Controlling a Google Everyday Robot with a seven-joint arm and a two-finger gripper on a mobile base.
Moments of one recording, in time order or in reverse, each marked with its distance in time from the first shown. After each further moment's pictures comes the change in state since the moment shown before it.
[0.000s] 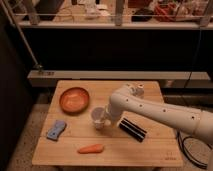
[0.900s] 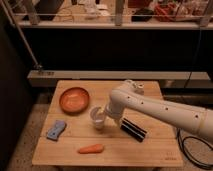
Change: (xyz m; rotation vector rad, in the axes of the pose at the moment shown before) arm 0.005 0.001 -0.023 -0.013 0.021 0.022
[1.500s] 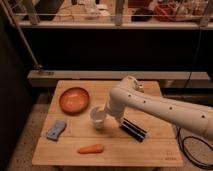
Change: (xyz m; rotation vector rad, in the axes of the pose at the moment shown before) arm 0.000 -0.003 -0.030 -0.004 0.042 0.008
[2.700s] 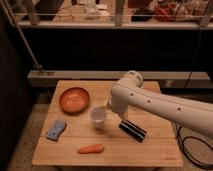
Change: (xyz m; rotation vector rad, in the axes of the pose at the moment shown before) arm 0.004 0.003 -0.050 -0.020 0.108 0.037
